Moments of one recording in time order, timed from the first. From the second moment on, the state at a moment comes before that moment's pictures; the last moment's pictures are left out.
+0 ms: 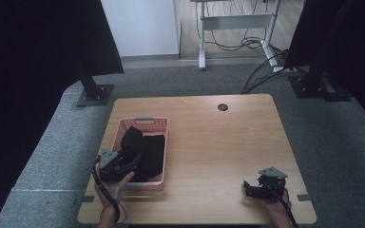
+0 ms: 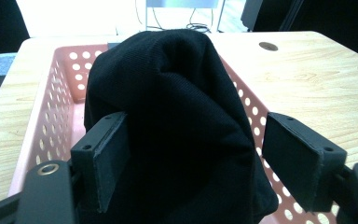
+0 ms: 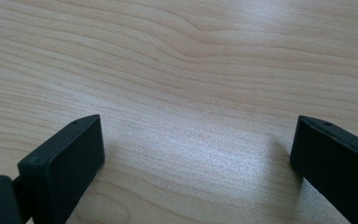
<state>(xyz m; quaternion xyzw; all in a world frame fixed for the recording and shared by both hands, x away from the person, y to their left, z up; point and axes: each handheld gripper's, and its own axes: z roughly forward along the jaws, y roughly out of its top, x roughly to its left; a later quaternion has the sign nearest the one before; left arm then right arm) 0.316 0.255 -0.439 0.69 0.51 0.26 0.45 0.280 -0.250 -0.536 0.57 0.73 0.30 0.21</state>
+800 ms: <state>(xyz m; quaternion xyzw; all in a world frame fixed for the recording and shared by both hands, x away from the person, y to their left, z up) 0.335 0.250 -0.441 0.69 0.52 0.26 0.43 0.280 -0.250 -0.536 0.57 0.73 0.30 0.21</state>
